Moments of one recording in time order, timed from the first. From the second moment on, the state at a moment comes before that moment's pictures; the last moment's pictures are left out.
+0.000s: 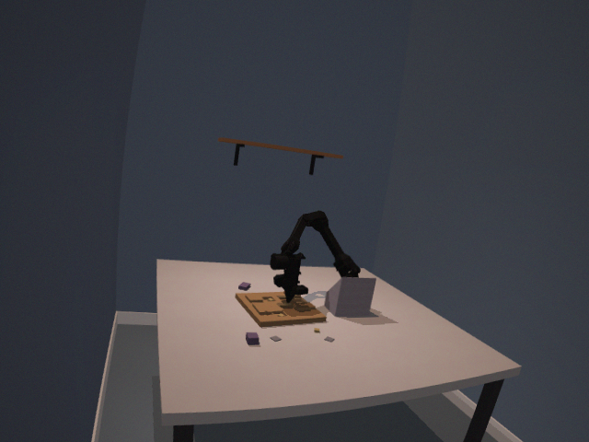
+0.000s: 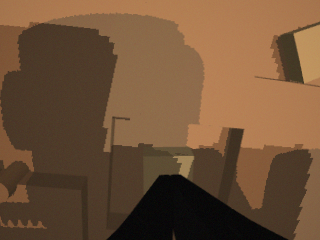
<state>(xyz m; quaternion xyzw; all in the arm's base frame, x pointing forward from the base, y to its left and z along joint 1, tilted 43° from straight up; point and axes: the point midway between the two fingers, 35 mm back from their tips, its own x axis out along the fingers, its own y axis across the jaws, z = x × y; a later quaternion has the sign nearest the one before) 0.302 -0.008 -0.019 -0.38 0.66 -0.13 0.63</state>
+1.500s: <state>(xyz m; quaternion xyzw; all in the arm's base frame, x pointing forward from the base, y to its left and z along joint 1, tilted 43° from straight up) 0.302 0.009 0.000 -0.37 0.66 -0.14 0.64</state>
